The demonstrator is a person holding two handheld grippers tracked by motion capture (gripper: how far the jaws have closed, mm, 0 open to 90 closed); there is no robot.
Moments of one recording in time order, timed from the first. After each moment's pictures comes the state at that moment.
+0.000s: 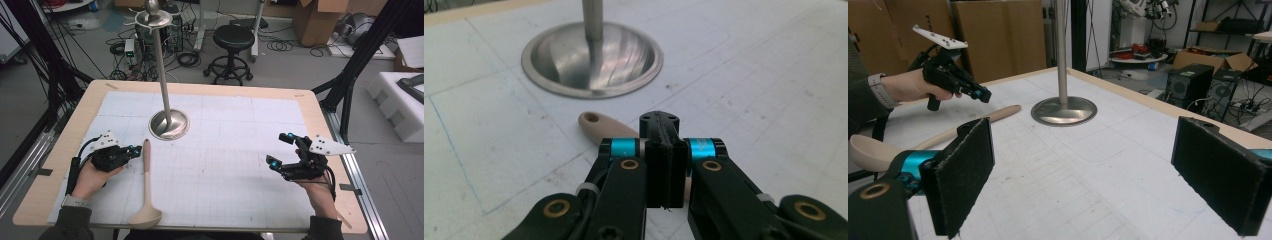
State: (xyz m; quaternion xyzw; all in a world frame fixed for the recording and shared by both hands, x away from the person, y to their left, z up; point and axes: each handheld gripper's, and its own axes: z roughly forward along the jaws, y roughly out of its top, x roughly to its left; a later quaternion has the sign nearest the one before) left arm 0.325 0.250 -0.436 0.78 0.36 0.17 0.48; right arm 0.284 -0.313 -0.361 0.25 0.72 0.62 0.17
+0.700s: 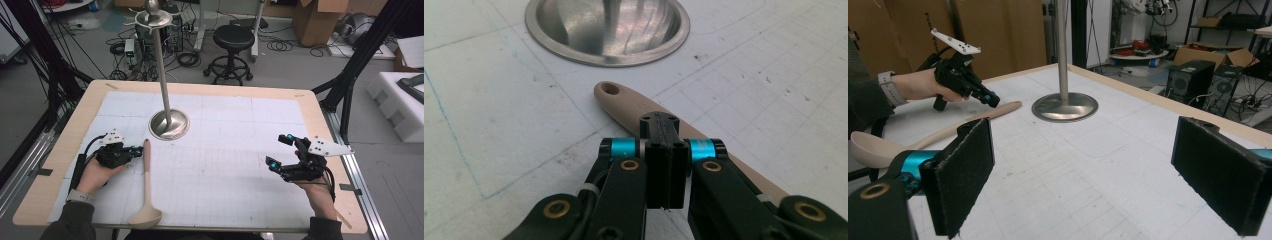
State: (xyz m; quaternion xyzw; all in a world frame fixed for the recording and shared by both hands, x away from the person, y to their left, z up) left arm 0.342 0.249 -0.447 0.79 0.39 0.15 0.45; right arm 0.283 -0.312 -0.365 0.25 0.73 0.62 0.17
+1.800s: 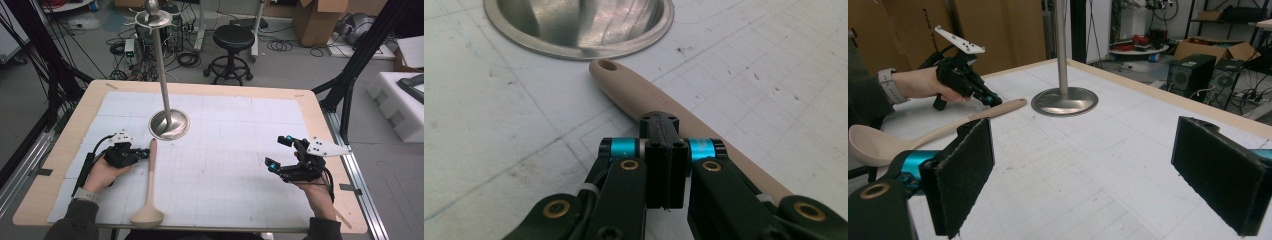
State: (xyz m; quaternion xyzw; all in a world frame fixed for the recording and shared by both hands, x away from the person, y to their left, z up) left arm 0.346 0.228 -0.450 0.80 0.39 0.12 0.43; right arm 0.284 -0.312 -0.370 0.26 0.73 0.61 0.16
